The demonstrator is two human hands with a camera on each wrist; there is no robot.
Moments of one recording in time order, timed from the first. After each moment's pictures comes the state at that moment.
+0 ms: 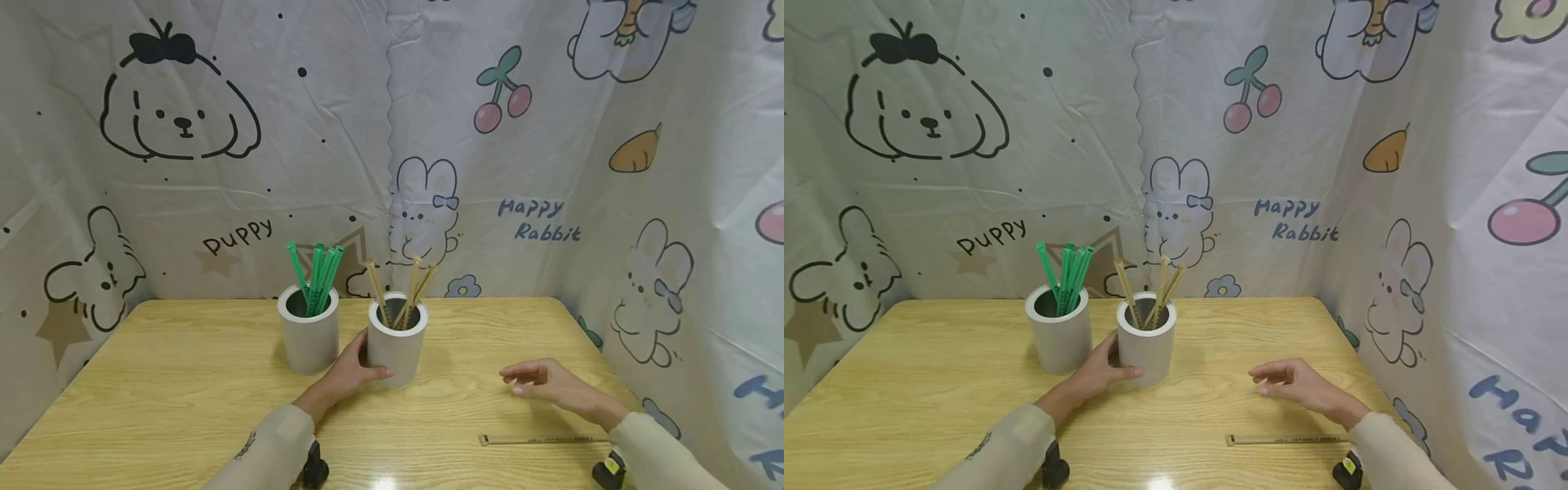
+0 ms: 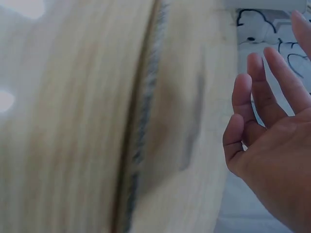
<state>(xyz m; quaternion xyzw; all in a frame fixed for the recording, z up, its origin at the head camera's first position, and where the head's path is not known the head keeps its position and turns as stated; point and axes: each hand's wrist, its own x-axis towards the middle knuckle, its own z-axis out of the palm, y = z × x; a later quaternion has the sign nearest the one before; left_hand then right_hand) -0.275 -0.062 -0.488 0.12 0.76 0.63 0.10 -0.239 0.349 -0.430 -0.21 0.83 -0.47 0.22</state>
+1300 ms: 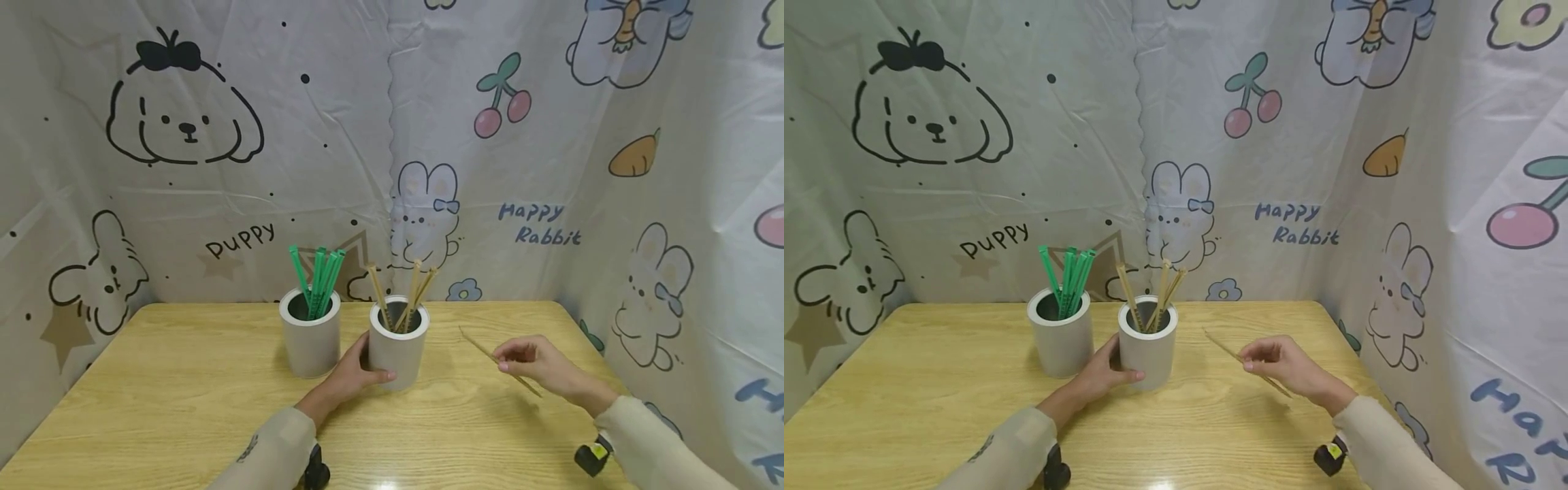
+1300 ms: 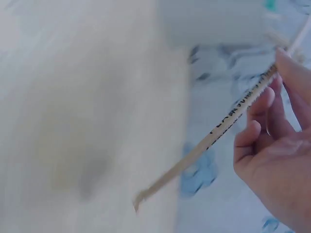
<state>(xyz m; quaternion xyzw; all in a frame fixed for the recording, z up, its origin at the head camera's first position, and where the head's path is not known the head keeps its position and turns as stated) -0.273 -0.061 -0.485 0.11 0.76 0.63 0.09 -0.248 0.312 -0.395 -0.26 0.83 -0.49 0.12</state>
